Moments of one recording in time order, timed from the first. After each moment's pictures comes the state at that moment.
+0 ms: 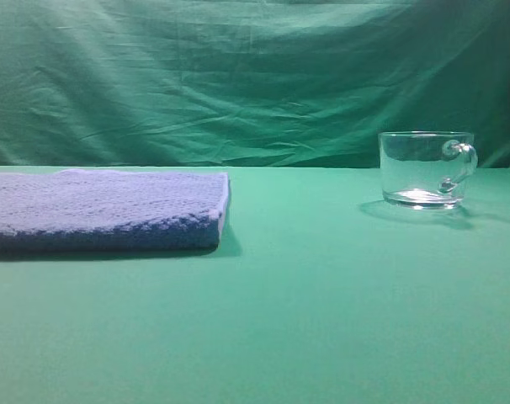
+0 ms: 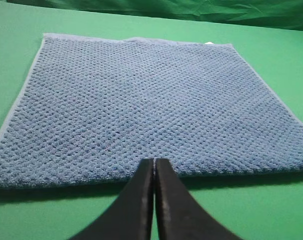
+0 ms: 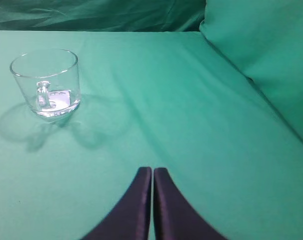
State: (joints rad) left arm -0.04 -0.02 0.02 -0.19 0.36 0.08; right arm -0.04 -0.01 0.03 -0.05 0.38 0.01
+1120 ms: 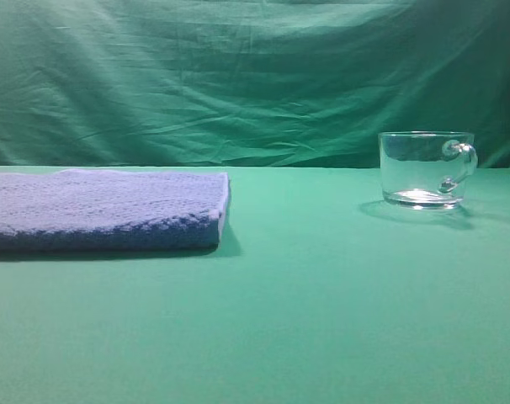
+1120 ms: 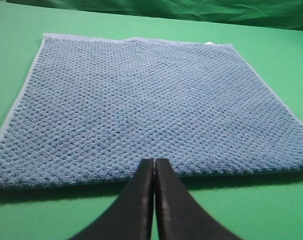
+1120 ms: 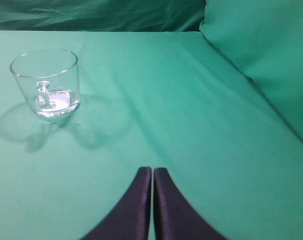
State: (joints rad) left arm -0.04 -0.02 0.02 -0.19 0.36 0.08; right arm -0.04 -0.01 0.03 -0.05 0.32 0.01
